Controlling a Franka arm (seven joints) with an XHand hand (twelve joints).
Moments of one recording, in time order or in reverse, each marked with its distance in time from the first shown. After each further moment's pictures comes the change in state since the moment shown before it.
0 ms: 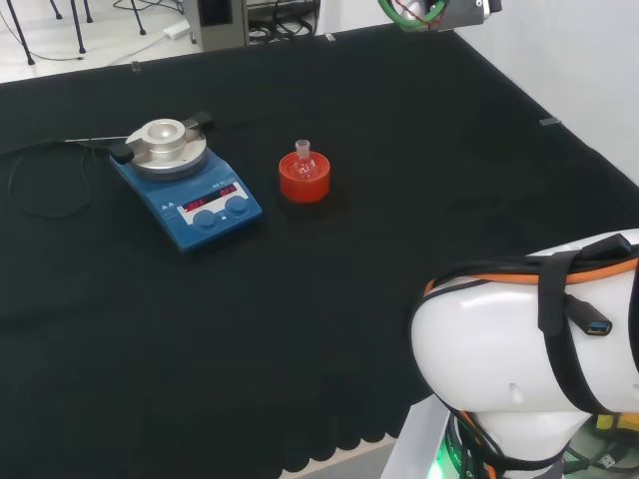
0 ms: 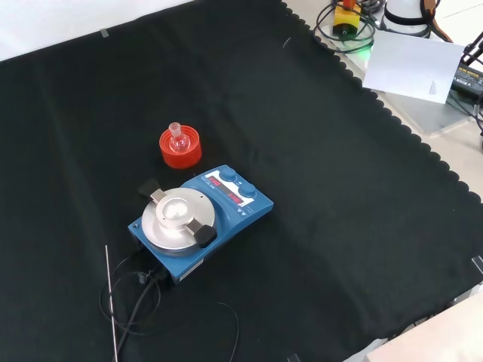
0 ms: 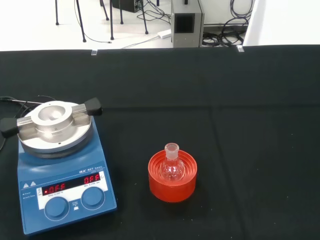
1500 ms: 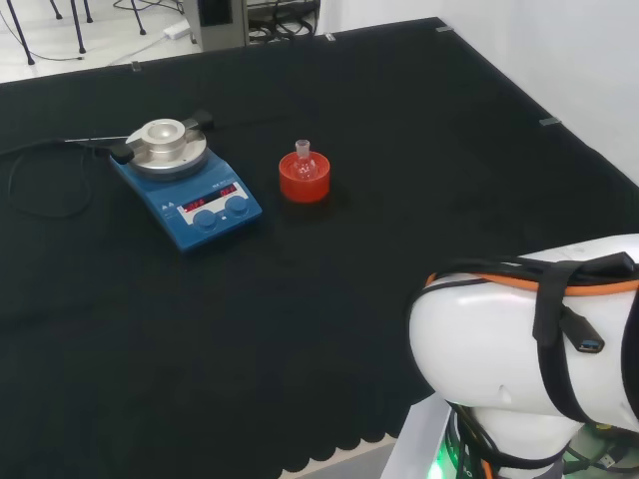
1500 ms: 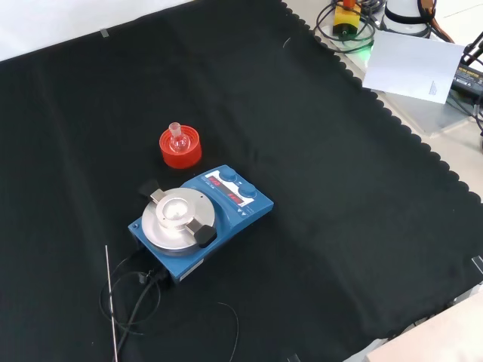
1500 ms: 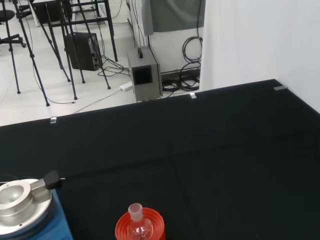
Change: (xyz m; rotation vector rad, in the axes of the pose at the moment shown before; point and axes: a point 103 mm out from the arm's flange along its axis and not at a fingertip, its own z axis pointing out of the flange) arm -0.052 -0.007 -0.037 -0.138 0.083 0.172
